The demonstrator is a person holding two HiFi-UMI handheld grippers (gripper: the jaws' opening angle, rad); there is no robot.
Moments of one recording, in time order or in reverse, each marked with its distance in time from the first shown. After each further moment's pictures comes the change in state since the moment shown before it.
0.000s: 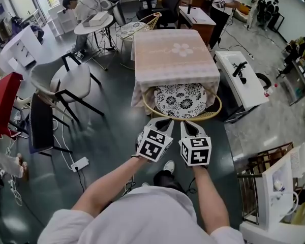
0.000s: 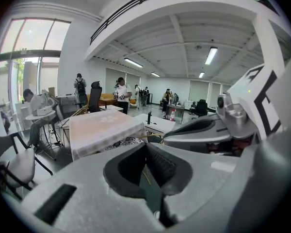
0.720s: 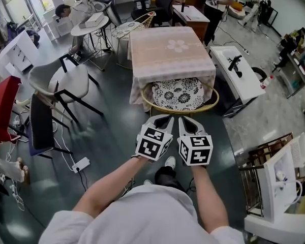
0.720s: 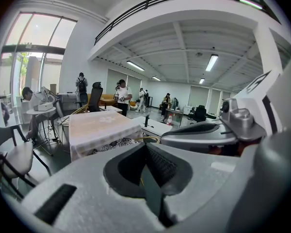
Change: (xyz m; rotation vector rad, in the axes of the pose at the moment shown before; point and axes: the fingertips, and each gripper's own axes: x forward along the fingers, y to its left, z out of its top) left arm -0.037 -0.025 0.003 -0.062 -0.046 -0.018; right arm -0.042 0.028 0.008 0.055 -0.088 -0.017
